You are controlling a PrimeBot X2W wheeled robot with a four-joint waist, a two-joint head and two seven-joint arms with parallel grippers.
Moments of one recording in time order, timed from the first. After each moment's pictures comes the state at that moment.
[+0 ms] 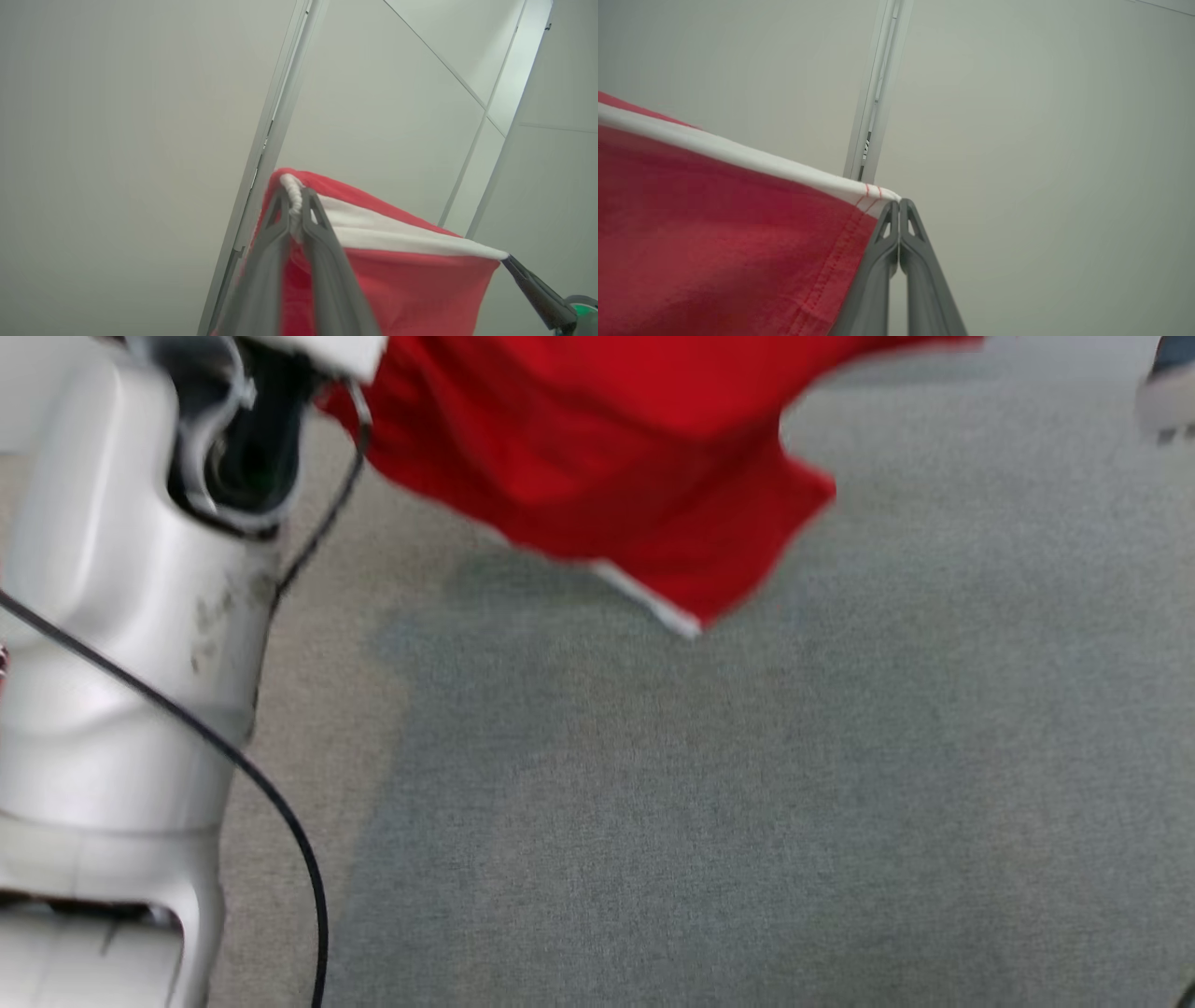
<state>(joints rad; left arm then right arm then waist) -1.06 0.12 -0.25 0.40 -0.80 -0.11 0.03 -0.99 -0.40 0.27 0.44 0.31 0.13 -0.24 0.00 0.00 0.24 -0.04</state>
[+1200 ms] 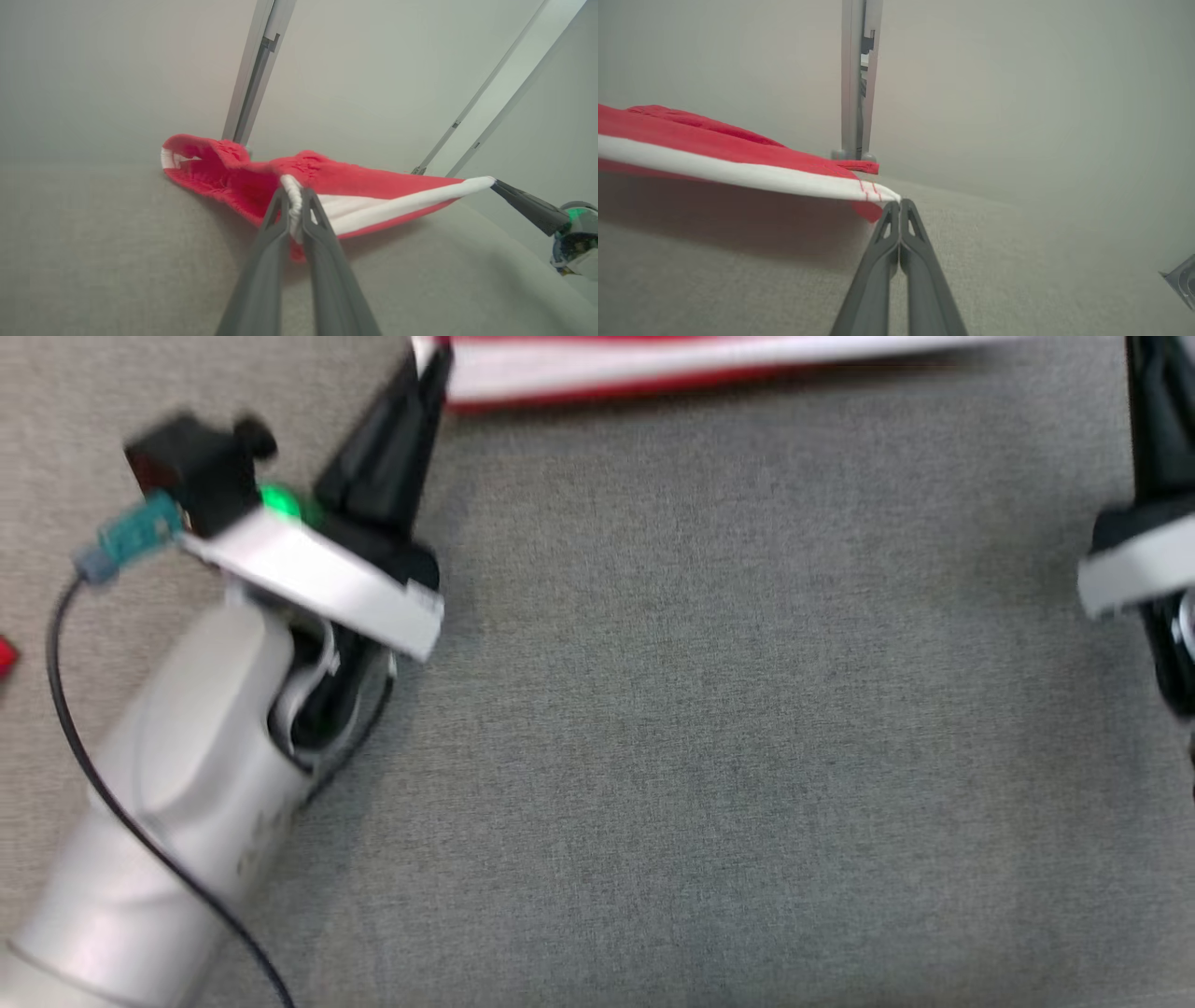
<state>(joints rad) -0.87 0.30 -0.62 0.39 -0.86 -0.13 -0.26 -0.79 -0.41 0.27 0.43 0.34 0.13 -0.26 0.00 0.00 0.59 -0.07</state>
